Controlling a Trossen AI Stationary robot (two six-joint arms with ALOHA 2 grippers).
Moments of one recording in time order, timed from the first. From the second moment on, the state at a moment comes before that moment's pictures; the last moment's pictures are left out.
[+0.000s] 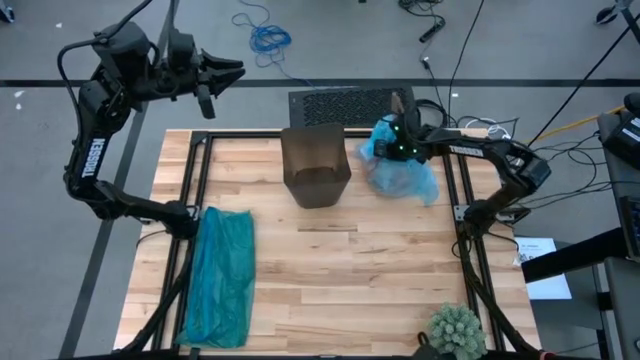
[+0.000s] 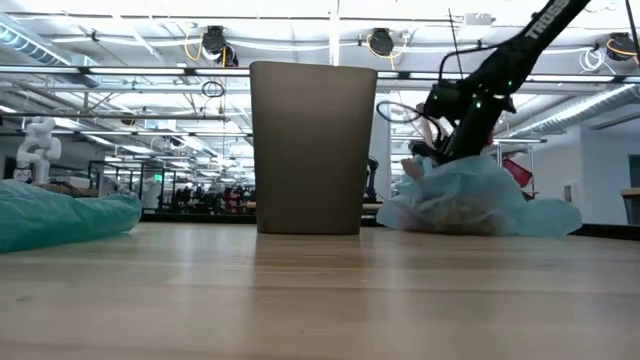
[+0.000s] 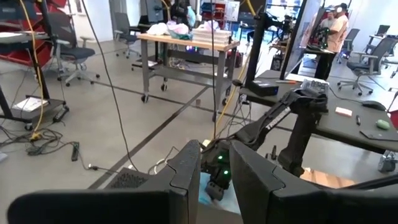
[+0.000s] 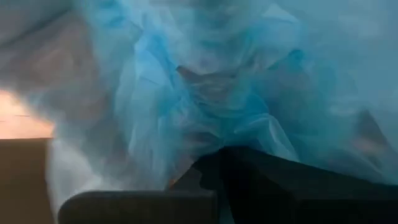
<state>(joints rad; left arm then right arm) 0.78 1.26 2.04 -0.87 0.43 -0.02 -0.81 1.55 0.84 -0.33 -0.05 0.82</state>
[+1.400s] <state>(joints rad) 0.58 1.36 1.96 -1.57 0.30 -0.47 -0.73 1.09 1.40 -0.48 -0.18 0.25</state>
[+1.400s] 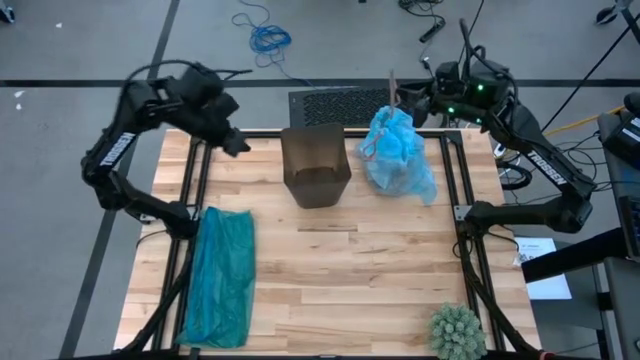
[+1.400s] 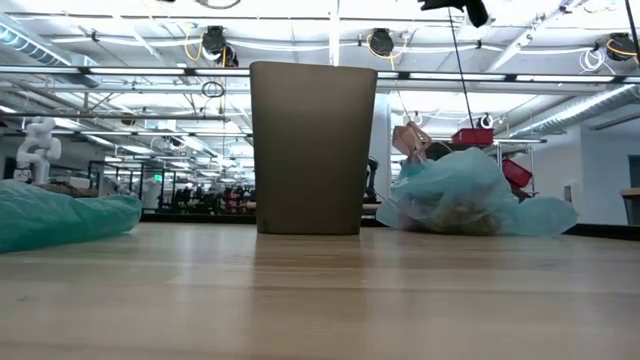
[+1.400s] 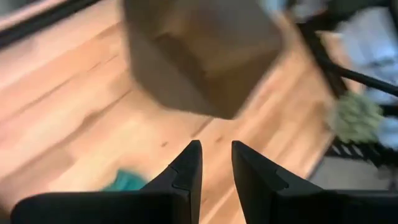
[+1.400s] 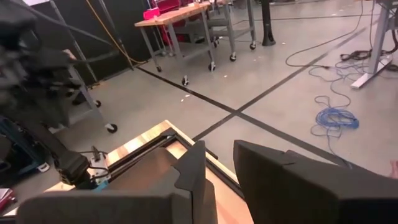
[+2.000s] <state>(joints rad) 0.23 1.39 1.19 -1.53 0.23 -0.88 -0.73 1.10 1.40 -0.49 -0.29 0.19</state>
